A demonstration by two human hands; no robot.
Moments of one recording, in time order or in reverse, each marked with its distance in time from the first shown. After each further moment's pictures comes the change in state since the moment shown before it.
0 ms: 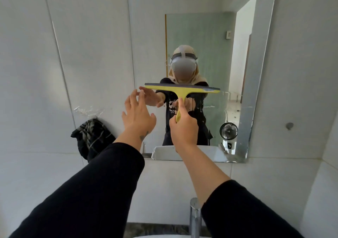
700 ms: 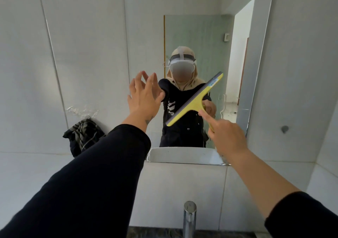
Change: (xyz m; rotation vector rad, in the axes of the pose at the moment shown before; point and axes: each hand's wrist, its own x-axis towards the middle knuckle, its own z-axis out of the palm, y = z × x) left_hand 0.036 0.033 -0.001 -0.067 0.109 0.126; right_hand 0.023 0.079 -0.096 -0.742 -0.100 -0.392
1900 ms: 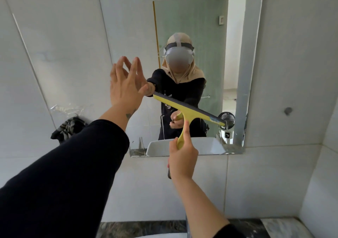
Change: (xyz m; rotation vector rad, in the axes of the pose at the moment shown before) left_hand 0.017 -0.018 0.015 0.162 0.101 0.094; right_hand -0.041 -0.111 0.100 1.033 0.266 0.603
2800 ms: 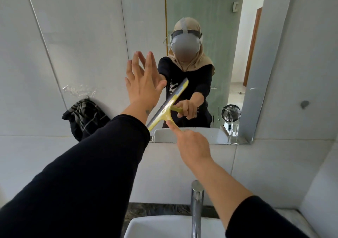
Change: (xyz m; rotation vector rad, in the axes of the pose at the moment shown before) left_hand -0.030 -0.001 0.020 -0.025 -0.026 -0.071; right_hand 0.007 -0.018 -0.028 -0.978 -0.536 -0.539
